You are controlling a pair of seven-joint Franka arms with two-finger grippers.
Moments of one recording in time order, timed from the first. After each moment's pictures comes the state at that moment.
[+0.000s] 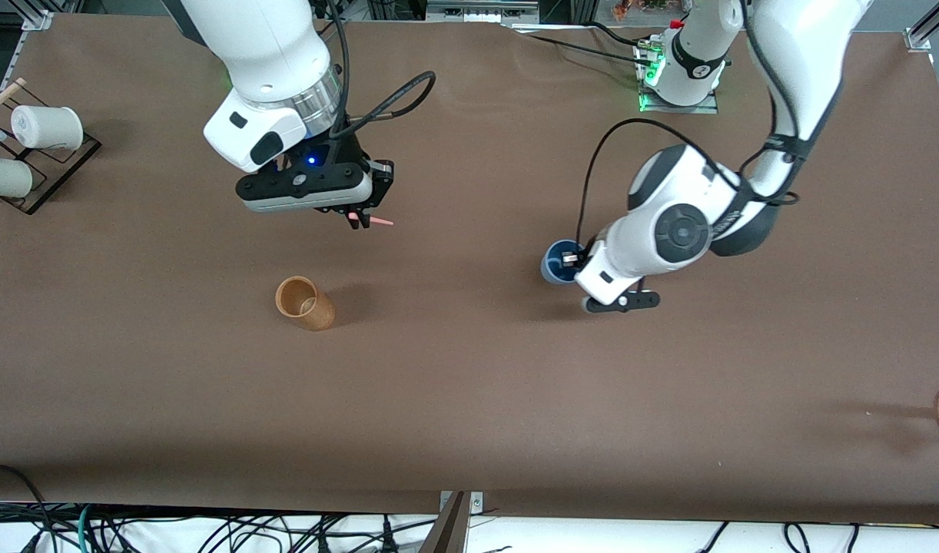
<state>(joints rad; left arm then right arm) 0.02 0.57 -0.57 -1.67 0.09 2.01 -0.68 0.42 0.39 0.22 -1.11 -0.13 1.72 0.55</state>
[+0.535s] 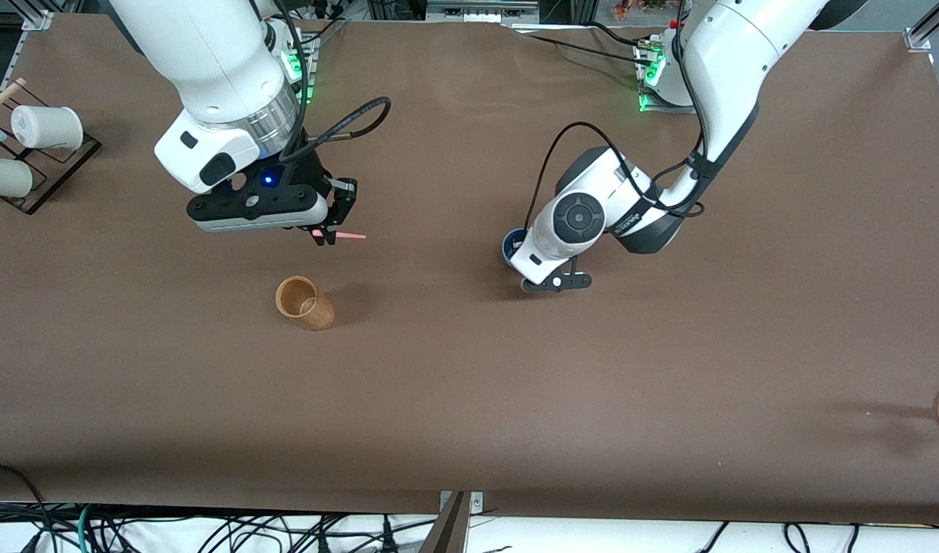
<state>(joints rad) -0.11 0.66 -0.57 -1.69 0.16 2.07 -0.80 0.37 0.39 0.22 -1.11 -0.13 1.71 0.50</state>
